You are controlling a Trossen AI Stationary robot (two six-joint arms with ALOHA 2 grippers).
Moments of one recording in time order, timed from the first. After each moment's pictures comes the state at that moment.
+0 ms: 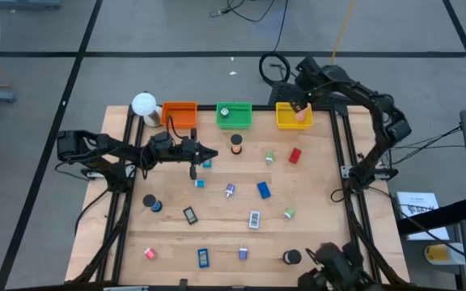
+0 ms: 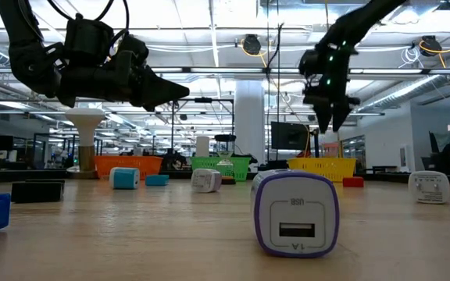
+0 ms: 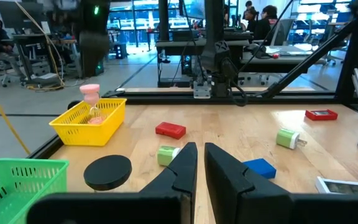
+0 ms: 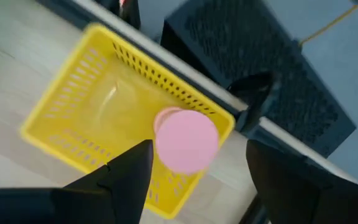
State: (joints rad) left arm 0.32 1.47 0.32 1.13 0.31 0.06; right arm -0.97 1.64 1.40 -0.96 0.13 -0.01
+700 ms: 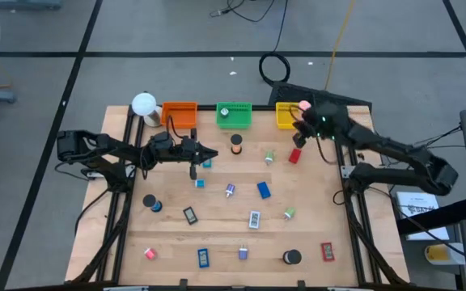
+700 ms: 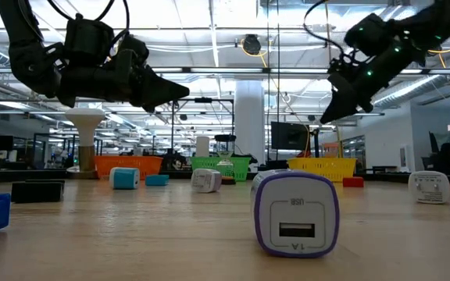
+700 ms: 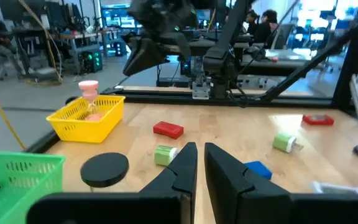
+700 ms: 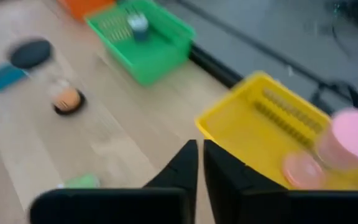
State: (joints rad) left arm 0.32 1.47 0.32 1.13 0.30 0.01; right arm -0.70 0.97 0.52 -0.09 -0.03 0.04
